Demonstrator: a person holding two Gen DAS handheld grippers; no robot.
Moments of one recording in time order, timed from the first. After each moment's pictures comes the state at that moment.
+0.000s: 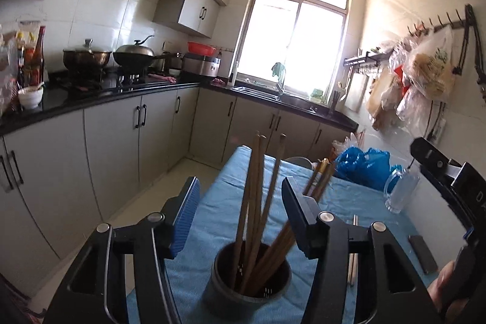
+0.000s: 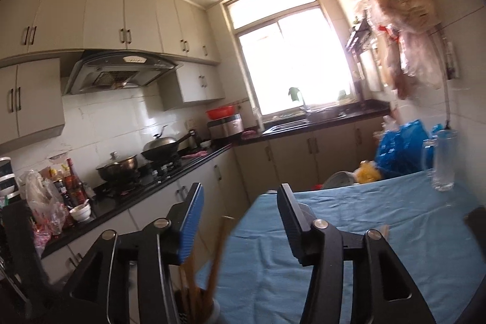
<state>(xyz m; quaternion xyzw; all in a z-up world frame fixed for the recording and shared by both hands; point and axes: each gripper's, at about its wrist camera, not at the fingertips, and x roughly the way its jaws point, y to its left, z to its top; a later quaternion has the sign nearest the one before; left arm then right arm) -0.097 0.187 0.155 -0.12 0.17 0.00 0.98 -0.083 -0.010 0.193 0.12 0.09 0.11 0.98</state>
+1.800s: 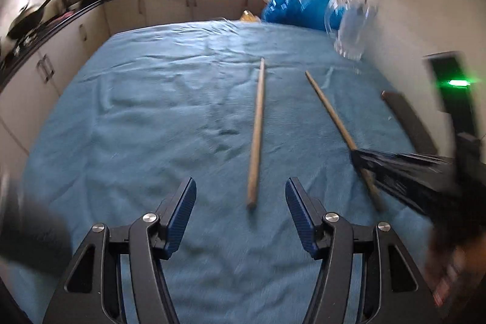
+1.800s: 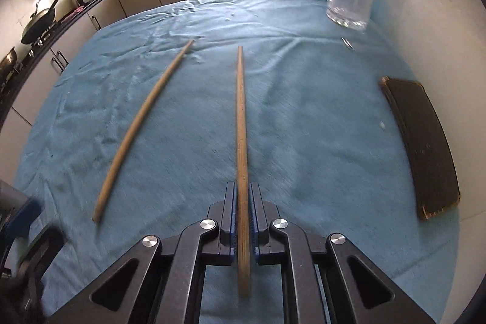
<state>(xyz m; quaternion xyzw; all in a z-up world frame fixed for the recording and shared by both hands) 0.004 -0.060 0.037 0.04 0.44 -0.14 0.88 0.003 -0.214 0.020 0.09 0.51 -0.02 0.85</state>
